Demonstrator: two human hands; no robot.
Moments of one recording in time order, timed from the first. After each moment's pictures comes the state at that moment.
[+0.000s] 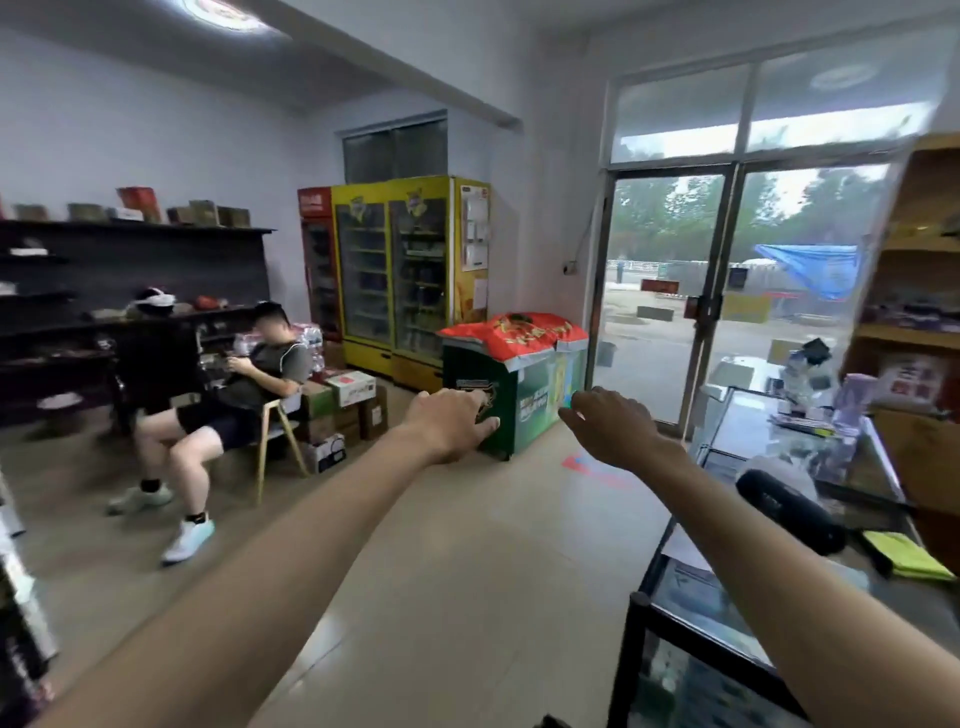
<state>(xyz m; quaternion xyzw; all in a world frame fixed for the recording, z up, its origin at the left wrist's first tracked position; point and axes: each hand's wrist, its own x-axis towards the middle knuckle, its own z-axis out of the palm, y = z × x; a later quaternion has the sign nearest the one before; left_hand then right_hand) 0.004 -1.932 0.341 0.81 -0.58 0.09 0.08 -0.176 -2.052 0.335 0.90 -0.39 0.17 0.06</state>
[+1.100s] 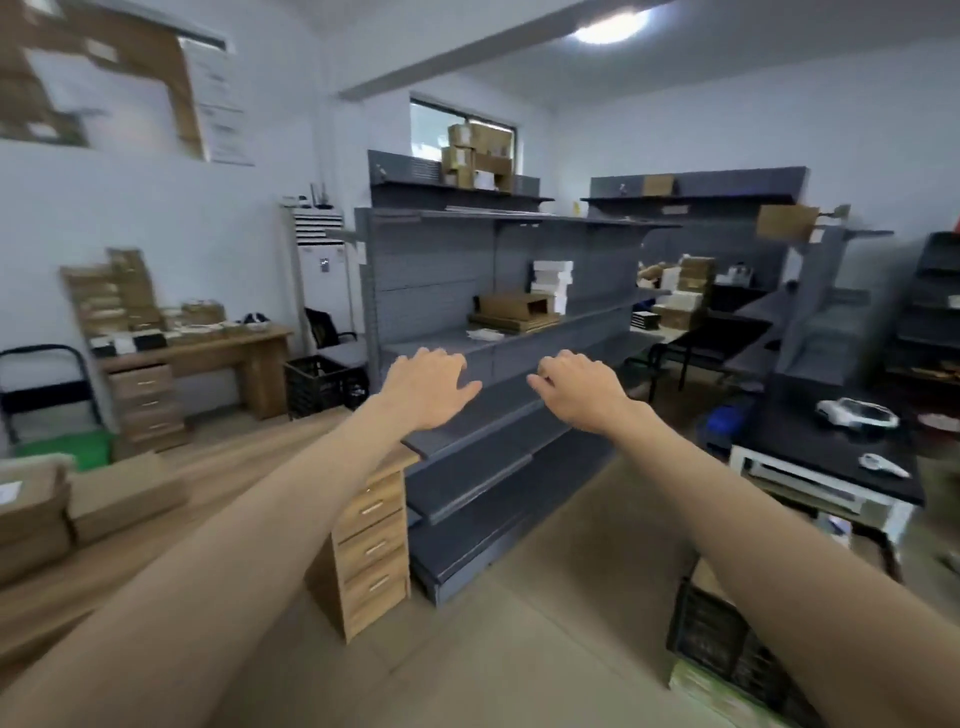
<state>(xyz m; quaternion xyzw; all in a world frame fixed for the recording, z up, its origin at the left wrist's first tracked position) 0.037 -0.949 0.357 0.96 0.22 0.15 -0.04 0.173 -1.110 0.353 0.87 0.46 0.17 -0.11</state>
